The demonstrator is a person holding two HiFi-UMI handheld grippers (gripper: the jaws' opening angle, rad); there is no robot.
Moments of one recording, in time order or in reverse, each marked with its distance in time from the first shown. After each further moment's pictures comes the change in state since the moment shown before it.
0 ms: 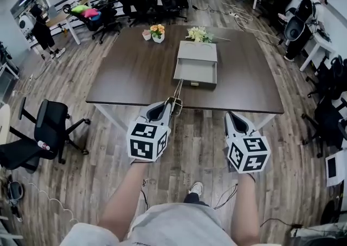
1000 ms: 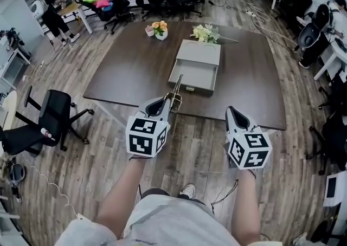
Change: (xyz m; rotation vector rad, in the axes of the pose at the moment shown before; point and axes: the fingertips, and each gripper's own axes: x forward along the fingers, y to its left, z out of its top) left arm 0.077 -0.018 0.022 0.001 0.049 0.123; right arm 0.060 -0.085 0.015 0.007 0.008 0.118
